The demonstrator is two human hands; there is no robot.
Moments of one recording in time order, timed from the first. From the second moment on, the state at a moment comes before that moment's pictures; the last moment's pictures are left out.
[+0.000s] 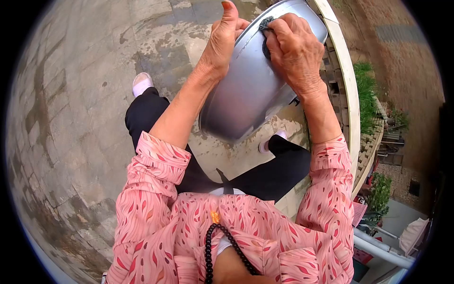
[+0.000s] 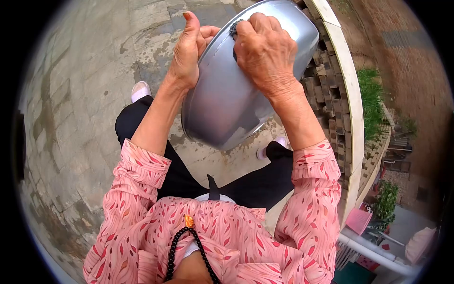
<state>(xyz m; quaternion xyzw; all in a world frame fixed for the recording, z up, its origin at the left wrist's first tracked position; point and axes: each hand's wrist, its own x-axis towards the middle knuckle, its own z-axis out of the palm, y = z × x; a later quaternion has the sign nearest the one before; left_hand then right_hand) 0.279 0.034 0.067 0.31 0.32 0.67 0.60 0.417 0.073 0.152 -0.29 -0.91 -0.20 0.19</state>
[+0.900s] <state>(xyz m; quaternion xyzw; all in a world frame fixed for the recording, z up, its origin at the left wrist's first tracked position) 0.284 0.047 0.062 0.28 0.24 0.67 0.64 0.402 0.051 0.153 -0.23 -0.95 -0.17 0.16</state>
